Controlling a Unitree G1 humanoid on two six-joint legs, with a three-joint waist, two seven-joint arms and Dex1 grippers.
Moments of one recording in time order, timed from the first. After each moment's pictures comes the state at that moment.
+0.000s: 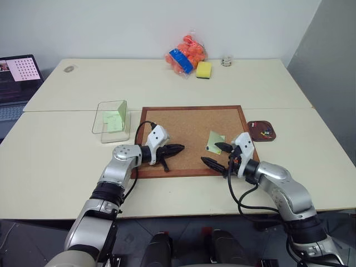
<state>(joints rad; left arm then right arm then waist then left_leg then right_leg) -0.60 0.39 -0.15 0.57 -0.15 0.06 -1.03 -0.27 -0.37 0.14 -0.13 0.35 0.47 0.65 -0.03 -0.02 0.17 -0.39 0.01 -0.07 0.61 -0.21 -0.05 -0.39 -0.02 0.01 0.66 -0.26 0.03</state>
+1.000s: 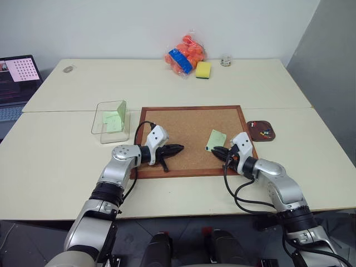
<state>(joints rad) -0.60 0.39 -0.15 0.56 -0.15 0.06 -1.03 -0.34 -0.35 0.12 0.09 0.24 0.35 0.65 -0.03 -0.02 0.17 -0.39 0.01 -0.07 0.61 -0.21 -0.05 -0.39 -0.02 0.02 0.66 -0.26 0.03</state>
